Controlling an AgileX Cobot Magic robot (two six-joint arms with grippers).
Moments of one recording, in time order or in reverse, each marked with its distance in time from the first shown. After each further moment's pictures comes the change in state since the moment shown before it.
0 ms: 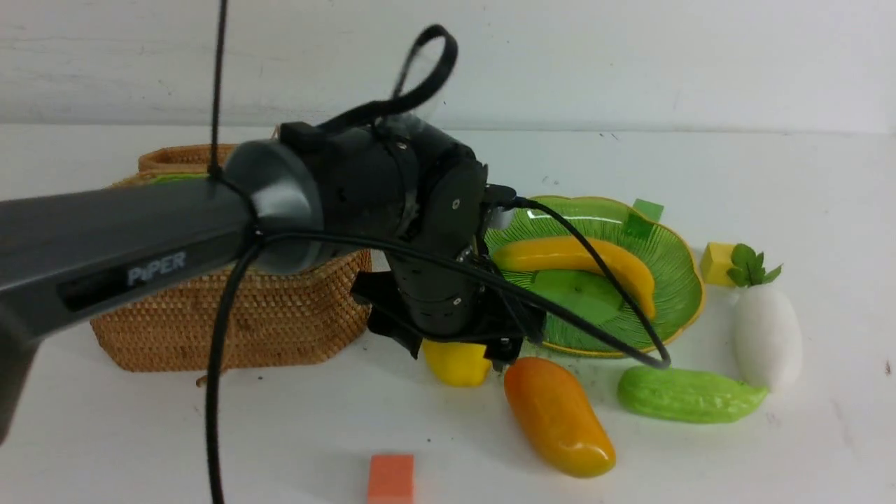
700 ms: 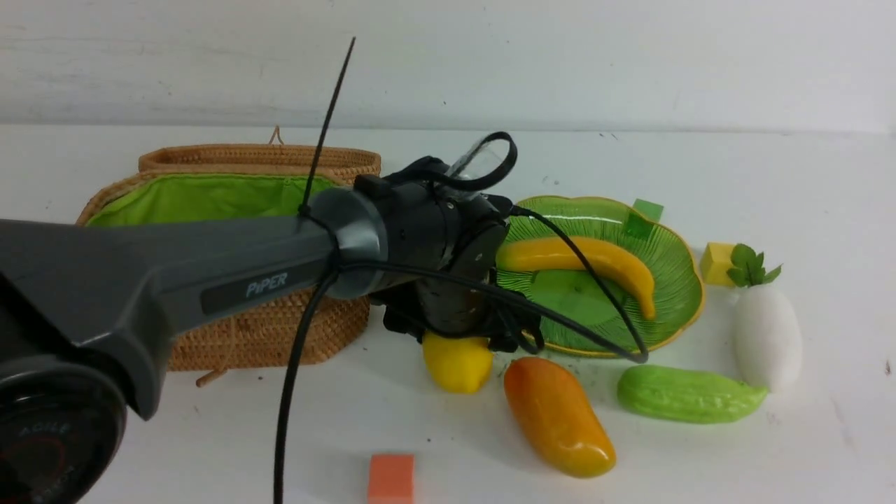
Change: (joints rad) right arm 0.000 0.000 0.000 0.000 0.035 -0.026; left arm 0.011 0.159 -0.045 0.182 -0.137 -0.187
